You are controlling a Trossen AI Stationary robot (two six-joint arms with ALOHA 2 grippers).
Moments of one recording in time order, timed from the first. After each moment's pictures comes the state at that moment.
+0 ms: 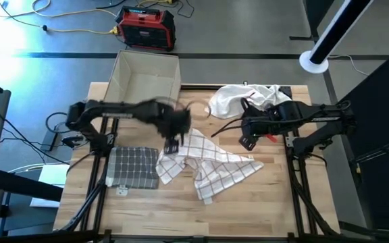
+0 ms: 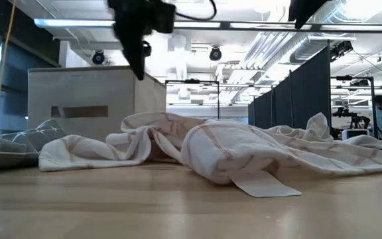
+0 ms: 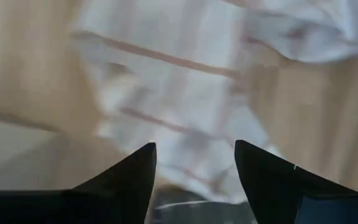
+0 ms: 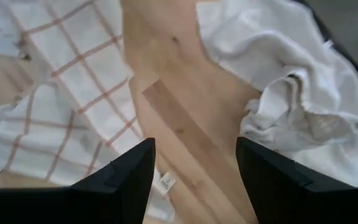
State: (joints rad) left arm 0.01 1.64 1.40 -1.06 0.04 -0.11; right arm 0.15 1.45 1.64 -1.52 0.40 0.76
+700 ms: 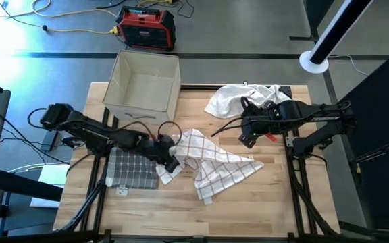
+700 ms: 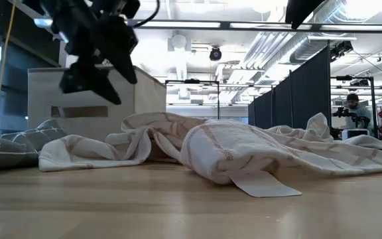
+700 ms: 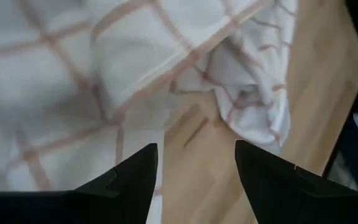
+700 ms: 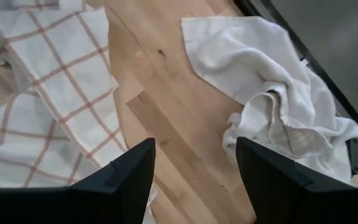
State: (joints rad) left arm -0.24 1.39 0.80 -0.29 -0.11 -1.14; right arm 0.14 1.45 1.64 -1.53 0.47 0.71
